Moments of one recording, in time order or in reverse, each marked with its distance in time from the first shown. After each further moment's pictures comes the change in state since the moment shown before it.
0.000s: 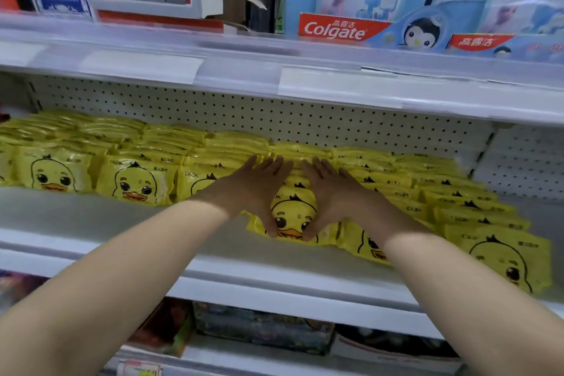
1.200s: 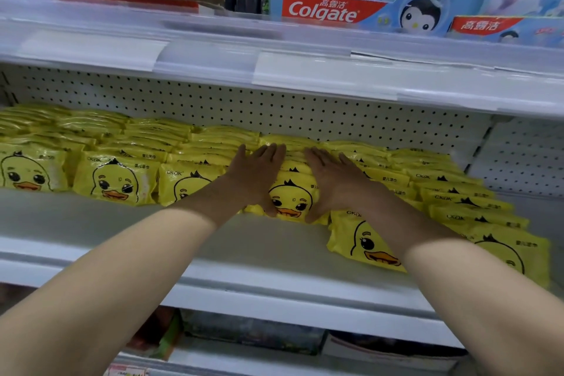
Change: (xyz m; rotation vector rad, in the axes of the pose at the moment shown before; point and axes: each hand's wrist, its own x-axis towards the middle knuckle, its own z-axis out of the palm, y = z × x) left_hand 0.033 0.012 0.003 0.096 0.113 -0.129; right_hand 0.022 0.035 0.004 -0.058 0.096 0.003
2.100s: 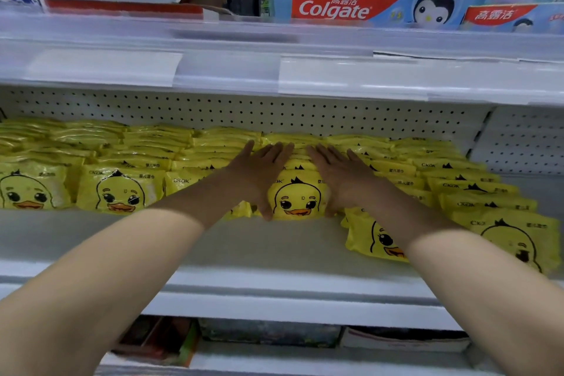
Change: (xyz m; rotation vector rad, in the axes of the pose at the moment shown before) left_hand 0.006 -0.030 0.002 0.006 -0.054 0.190; right_hand -0.001 -0.011 -0.002 -0.063 -0.019 0.071
